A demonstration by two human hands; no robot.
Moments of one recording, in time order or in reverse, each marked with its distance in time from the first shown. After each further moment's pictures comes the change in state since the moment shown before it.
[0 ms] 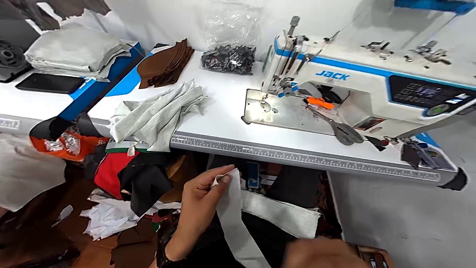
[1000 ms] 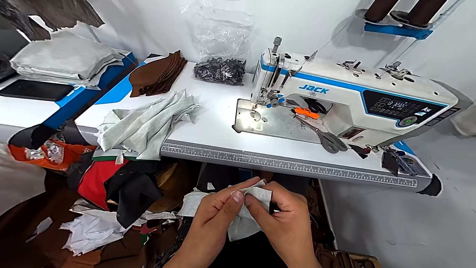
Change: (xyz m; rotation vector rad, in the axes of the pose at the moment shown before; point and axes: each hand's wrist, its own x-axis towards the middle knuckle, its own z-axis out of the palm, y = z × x) left_hand -0.004 0.035 0.040 -0.376 -0.278 -0.023; right_hand 0.056 0.054 0.009 -0.447 0.415 0.032
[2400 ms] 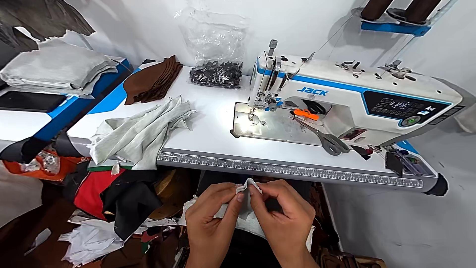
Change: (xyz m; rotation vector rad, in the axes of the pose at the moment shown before) left_hand 0.016 -0.030 -0.004 0.627 0.367 0.432; right_hand 0.013 0.026 0.011 -0.298 0.279 -0.220
